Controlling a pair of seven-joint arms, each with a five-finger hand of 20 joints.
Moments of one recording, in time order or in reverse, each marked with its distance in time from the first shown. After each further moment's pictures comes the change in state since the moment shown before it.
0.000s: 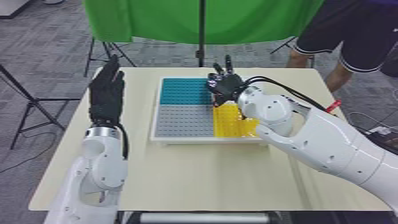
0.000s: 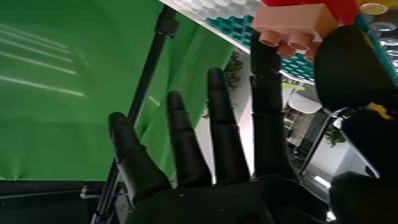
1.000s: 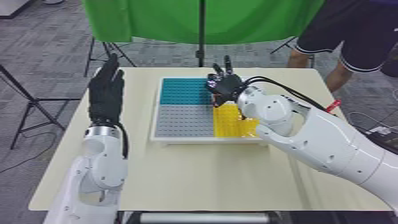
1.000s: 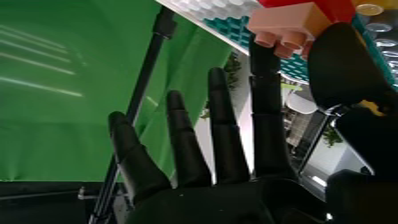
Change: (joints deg) left arm -0.2 -0.1 0.0 -0.1 -0.1 0.0 0.2; right arm 0.2 0.0 -0.3 0.1 0.0 0.0 -0.4
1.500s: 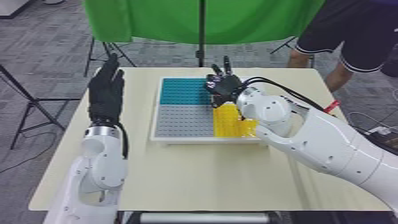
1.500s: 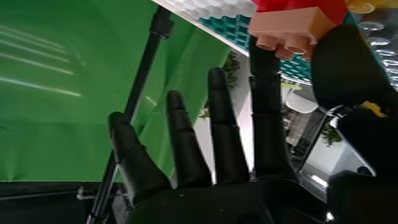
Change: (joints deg) left arm 0.1 0.0 0.0 -0.2 0.0 0.0 0.0; right arm -0.1 -0.2 -0.2 -0.1 -0.1 0.1 0.1
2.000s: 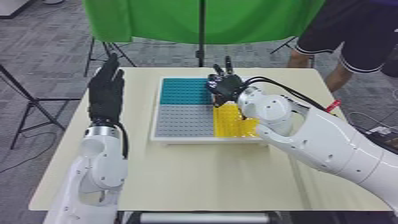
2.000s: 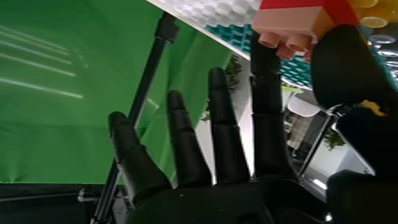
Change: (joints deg) left arm 0.0 0.0 0.0 -0.1 0.0 0.0 0.0; right arm 0.3 -0.1 -0.1 0.9 0.1 -0.2 -0.1
